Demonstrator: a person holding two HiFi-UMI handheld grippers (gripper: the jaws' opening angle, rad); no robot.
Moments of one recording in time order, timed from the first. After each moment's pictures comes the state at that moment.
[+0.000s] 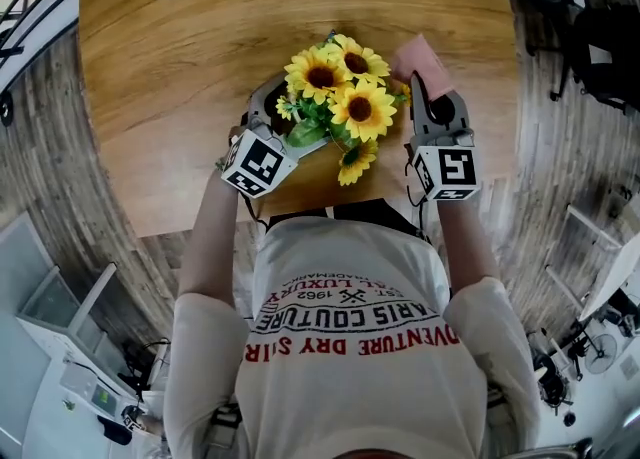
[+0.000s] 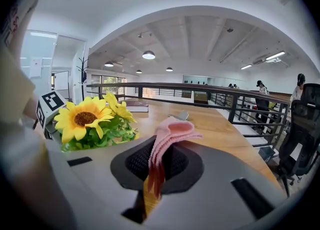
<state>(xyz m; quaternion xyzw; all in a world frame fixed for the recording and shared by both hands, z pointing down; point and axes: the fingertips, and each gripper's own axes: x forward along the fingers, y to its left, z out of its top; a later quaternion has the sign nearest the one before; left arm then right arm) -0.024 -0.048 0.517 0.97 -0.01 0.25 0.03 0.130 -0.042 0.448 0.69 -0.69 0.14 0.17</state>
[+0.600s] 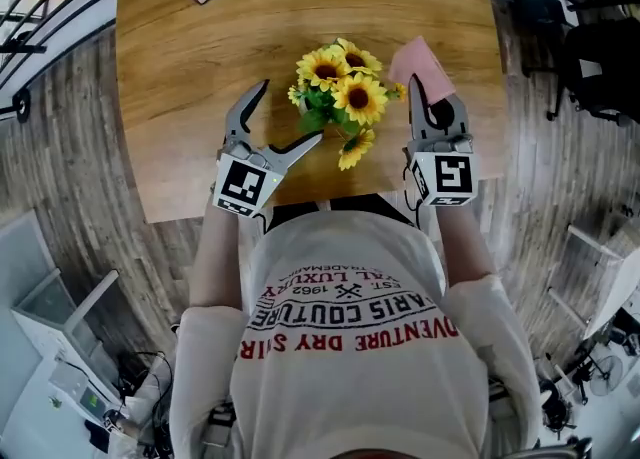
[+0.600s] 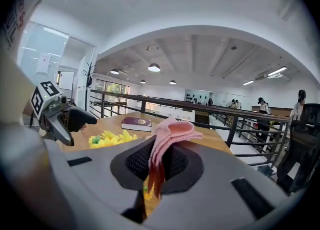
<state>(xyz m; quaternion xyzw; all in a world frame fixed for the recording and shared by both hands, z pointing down) -0.068 -0.062 0.398 0.97 -0.15 0.17 0.01 0.108 -0.033 0.356 0.69 -0.70 0.06 0.15</state>
